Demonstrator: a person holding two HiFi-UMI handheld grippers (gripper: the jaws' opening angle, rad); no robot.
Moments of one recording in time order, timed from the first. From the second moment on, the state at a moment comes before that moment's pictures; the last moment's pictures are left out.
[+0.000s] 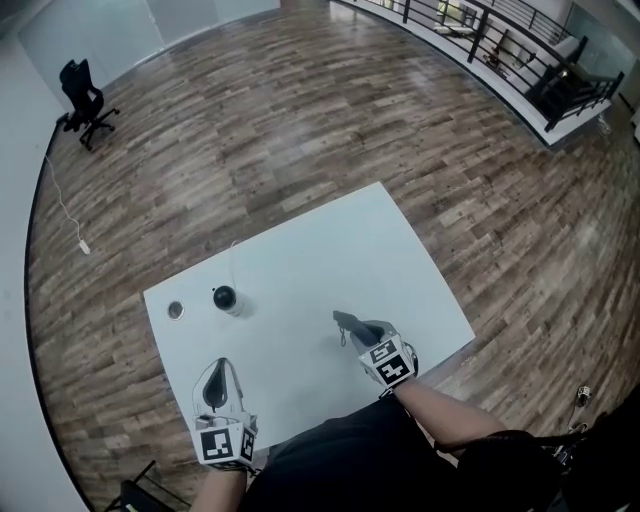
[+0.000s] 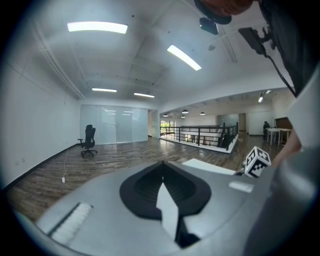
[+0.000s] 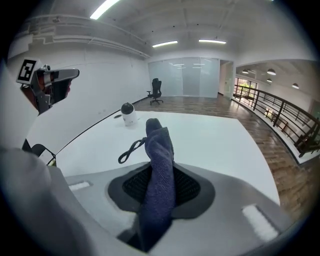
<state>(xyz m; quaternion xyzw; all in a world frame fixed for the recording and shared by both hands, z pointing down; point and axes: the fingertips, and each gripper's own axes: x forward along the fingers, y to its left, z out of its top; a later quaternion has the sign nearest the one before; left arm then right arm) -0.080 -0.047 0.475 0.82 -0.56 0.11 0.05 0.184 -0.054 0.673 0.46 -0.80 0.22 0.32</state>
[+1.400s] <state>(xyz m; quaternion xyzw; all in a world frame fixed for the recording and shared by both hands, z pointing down) -0.080 -0.045 0.475 0.82 -0.56 0.11 0.07 0.180 -0.050 0.697 0.43 -0.78 0.24 0.37</state>
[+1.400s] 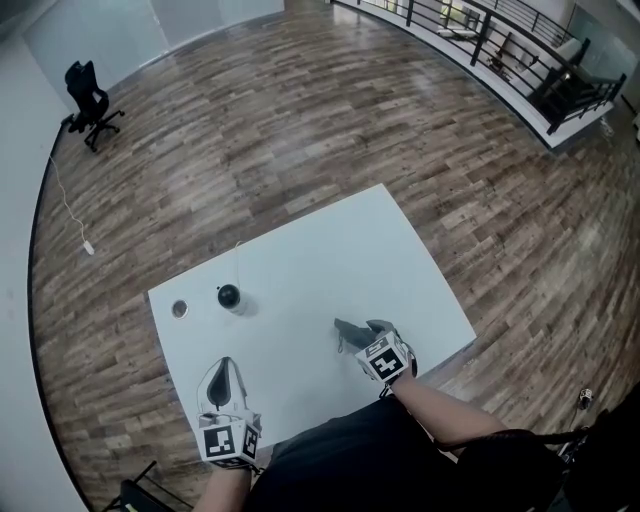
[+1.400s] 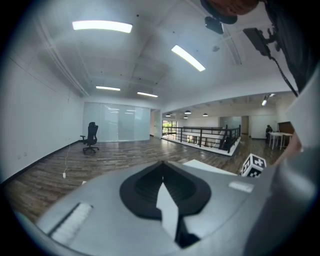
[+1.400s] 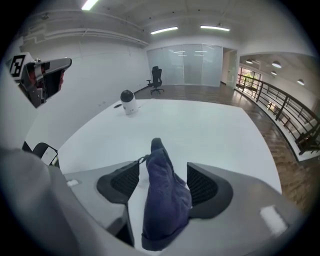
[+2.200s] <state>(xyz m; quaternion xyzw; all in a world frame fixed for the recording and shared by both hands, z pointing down) -0.122 -0.069 0.451 0.79 -0.60 0.05 0.06 0.076 -0.137 0.491 0.45 -0.87 0.02 0.19</state>
